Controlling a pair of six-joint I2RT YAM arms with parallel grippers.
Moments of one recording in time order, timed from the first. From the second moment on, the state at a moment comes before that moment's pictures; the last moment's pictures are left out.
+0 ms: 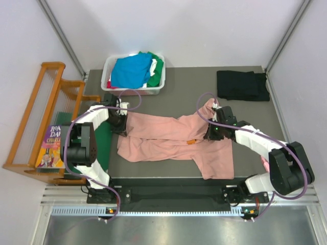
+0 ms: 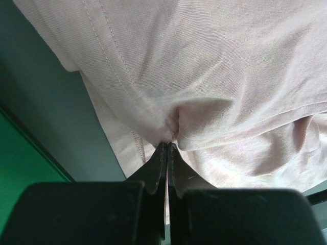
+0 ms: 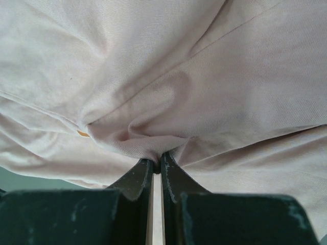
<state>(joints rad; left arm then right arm) -0.03 1.71 1.09 -0.72 0.26 0.11 0.38 1.37 0.72 -0.31 -0.16 0.43</state>
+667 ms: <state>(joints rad) -0.03 1.51 1.38 -0.88 0.32 0.10 0.38 1.06 0.88 -0.48 -0.09 0.40</state>
